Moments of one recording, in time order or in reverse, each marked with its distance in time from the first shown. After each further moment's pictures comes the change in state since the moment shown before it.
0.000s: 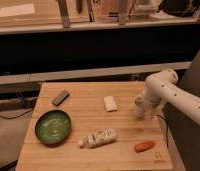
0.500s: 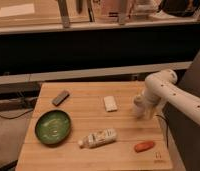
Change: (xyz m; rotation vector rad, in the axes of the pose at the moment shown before) arm 0.000 -0.005 0.006 0.000 -0.010 -0.027
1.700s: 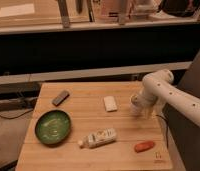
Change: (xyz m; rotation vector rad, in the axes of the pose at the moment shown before) arm -0.005 -0.009 0.010 -0.009 -0.015 -0.067
